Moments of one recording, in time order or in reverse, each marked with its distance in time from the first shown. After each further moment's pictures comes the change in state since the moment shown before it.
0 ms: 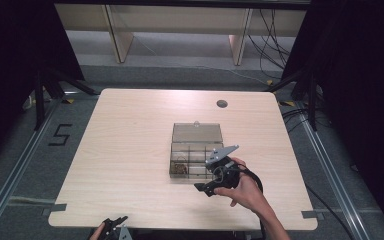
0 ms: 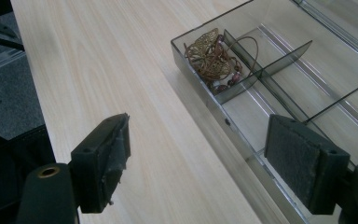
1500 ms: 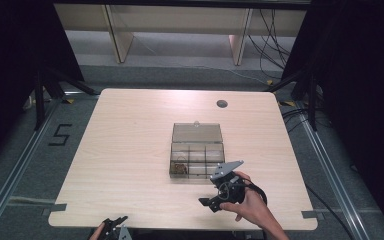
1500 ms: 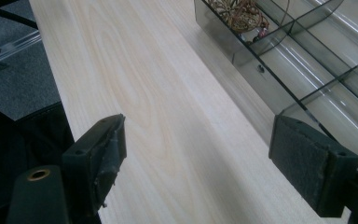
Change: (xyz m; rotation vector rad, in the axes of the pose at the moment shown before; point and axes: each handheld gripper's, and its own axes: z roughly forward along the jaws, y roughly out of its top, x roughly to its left) left arm -0.001 0.000 -0.001 -0.006 0.012 0.001; right arm 0.014 -0.037 0.003 0.022 0.017 0.009
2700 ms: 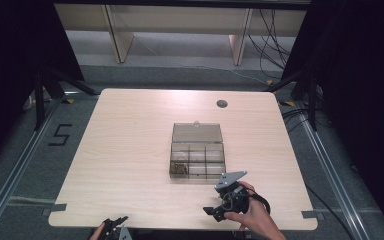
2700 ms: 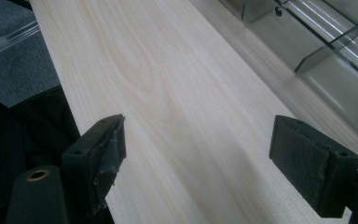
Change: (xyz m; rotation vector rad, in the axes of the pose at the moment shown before) left arm 0.000 0.000 0.000 0.002 -0.011 0.003; right arm 0.006 -0.029 0.006 0.029 -0.018 0.032
